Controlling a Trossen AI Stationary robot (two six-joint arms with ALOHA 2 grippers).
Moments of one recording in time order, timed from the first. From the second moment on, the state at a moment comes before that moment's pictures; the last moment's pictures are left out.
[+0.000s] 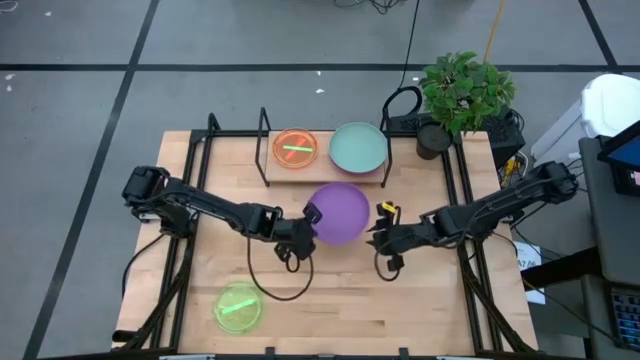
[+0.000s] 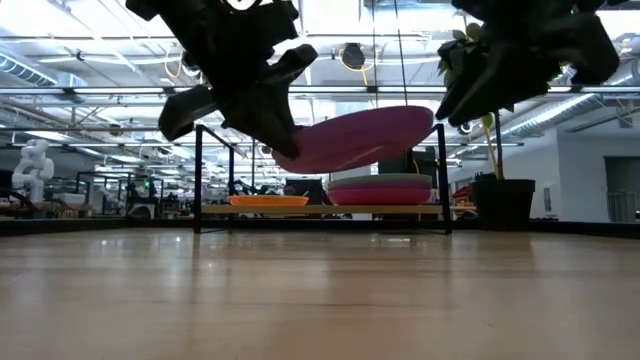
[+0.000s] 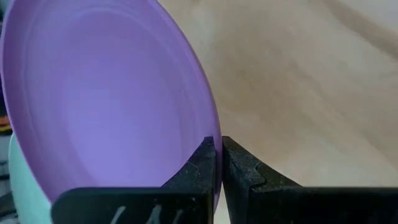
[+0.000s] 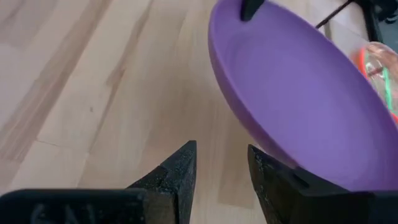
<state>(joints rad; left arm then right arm) -0.20 1.68 1.09 -0.32 -0.27 0.79 0.33 1.24 0.73 -0.31 0.34 -0.13</state>
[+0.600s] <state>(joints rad) -0.20 1.68 1.09 -0.38 -0.14 0.69 0.32 1.31 0.73 -0.20 0.28 -0.20</state>
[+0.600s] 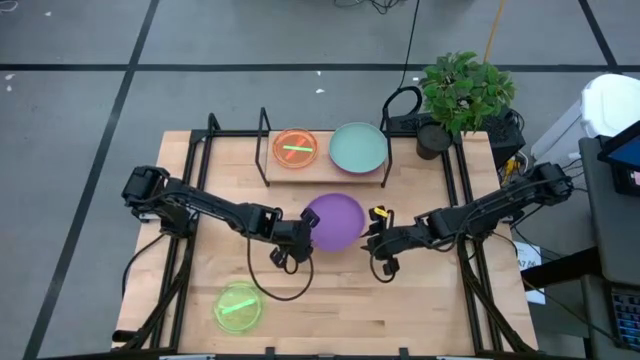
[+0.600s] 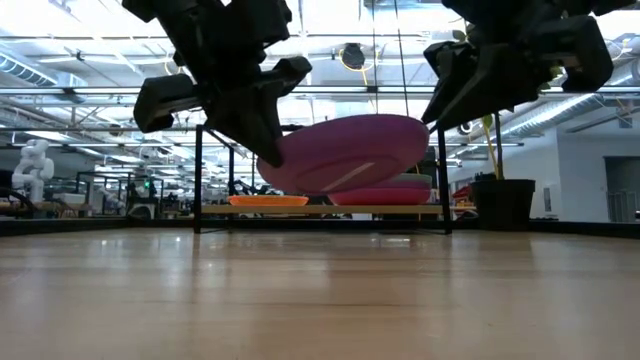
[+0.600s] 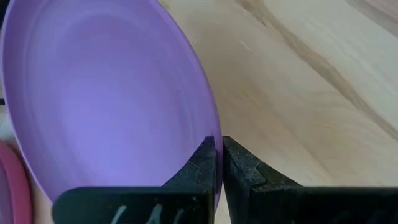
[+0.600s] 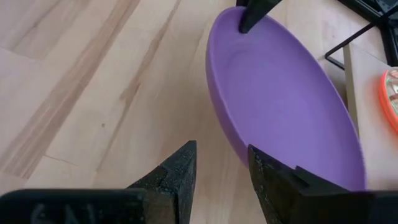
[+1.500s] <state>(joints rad) -0.21 1.68 1.09 -0.33 -0.08 0.69 0.27 1.43 0.73 -0.18 0.13 -0.34</state>
